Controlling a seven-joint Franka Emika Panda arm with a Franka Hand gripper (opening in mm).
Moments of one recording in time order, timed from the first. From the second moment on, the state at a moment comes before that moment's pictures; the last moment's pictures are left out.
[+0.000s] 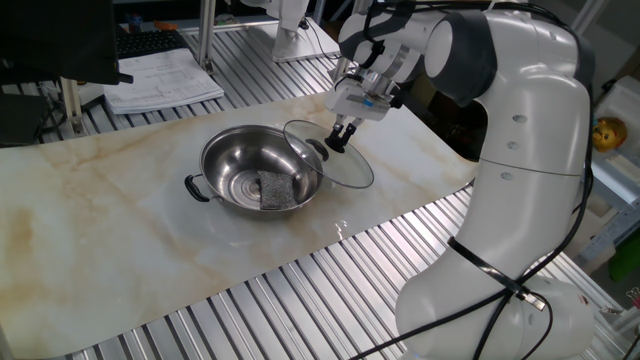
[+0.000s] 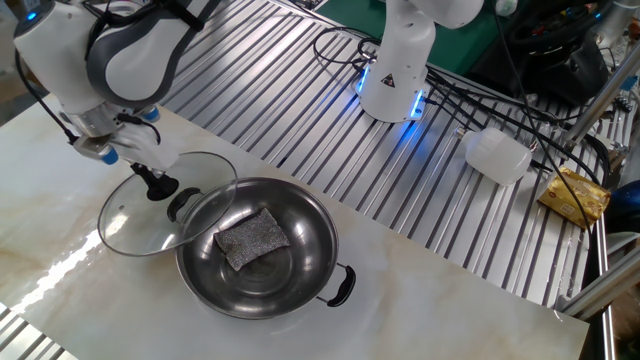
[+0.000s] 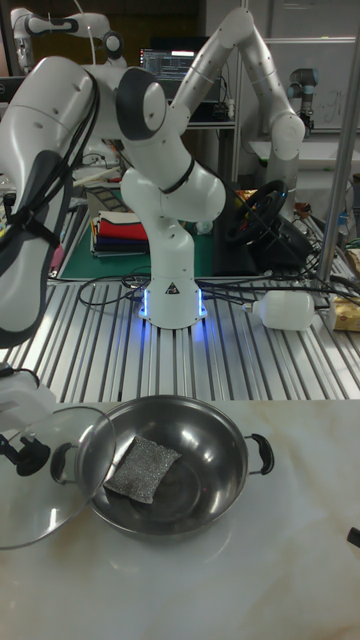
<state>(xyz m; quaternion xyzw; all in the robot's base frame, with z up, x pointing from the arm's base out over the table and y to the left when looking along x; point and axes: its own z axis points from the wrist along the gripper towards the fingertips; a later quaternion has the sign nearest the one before) 0.567 -0.241 0.138 -0.01 -0.98 -0.18 0.05</state>
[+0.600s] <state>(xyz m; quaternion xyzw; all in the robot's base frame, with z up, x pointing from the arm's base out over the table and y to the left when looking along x) 0.568 -0.221 0.162 -0.02 -0.98 -0.17 0.06</state>
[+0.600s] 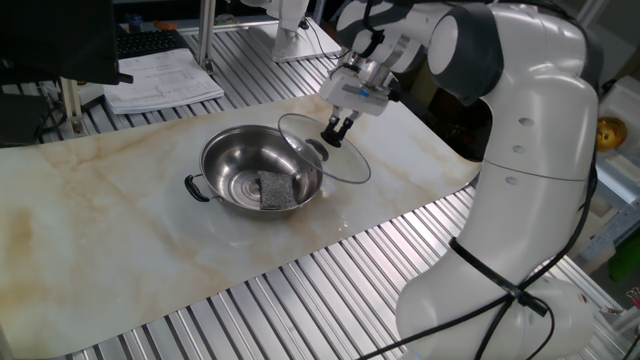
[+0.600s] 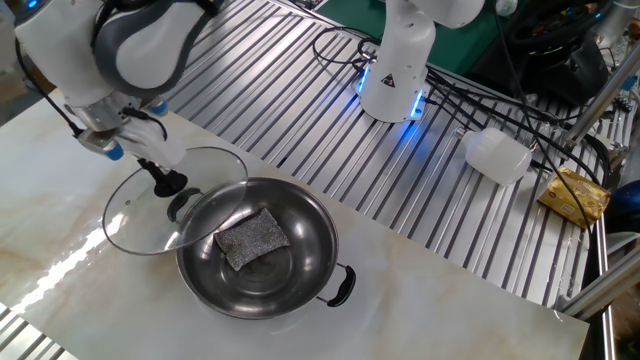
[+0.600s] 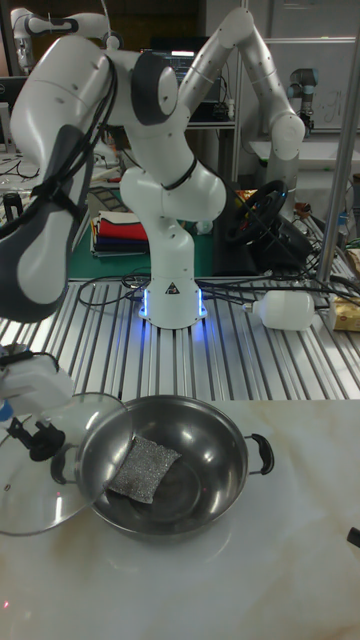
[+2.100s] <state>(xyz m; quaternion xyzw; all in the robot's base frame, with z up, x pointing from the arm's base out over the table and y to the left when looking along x) 0.557 -0.114 0.182 -0.08 -0.99 -0.02 0.07</state>
